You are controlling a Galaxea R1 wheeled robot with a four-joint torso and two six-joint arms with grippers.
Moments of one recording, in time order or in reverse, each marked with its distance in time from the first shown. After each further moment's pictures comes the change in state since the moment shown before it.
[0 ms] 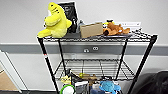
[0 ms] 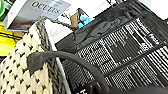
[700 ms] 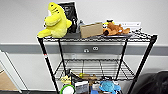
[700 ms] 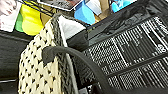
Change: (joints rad) left arm 0.145 0.174 -0.306 0.003 0.004 0.008; right arm -0.149 0.194 -0.331 0.000 0.031 -0.007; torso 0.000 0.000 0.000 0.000
